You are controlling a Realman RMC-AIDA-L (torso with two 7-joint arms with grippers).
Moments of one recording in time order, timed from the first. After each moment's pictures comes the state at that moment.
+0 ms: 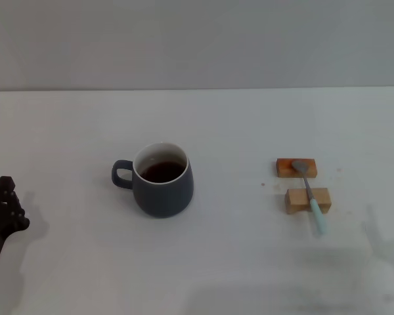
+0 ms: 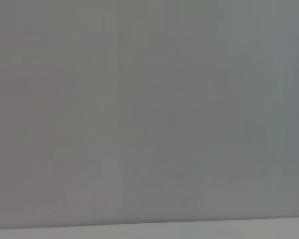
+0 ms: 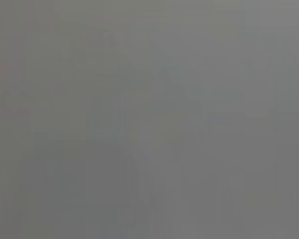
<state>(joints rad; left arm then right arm) -0.17 -2.07 -0.60 -0.30 2.07 1.23 0.02 0.16 2.09 -0.05 0.44 -1.51 -1.72 -0.10</state>
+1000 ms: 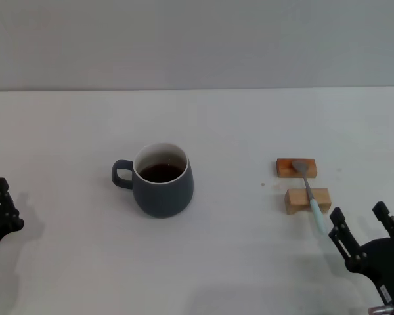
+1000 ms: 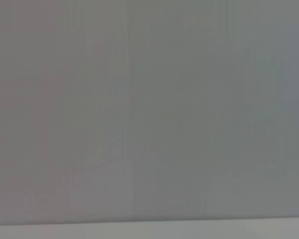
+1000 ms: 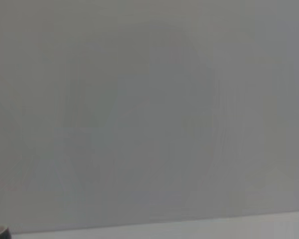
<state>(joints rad) -0.16 -2.07 -0.62 -0.29 2.07 1.24 0.01 0.20 2.09 -0.13 0.51 -1.51 -1.45 -0.10</state>
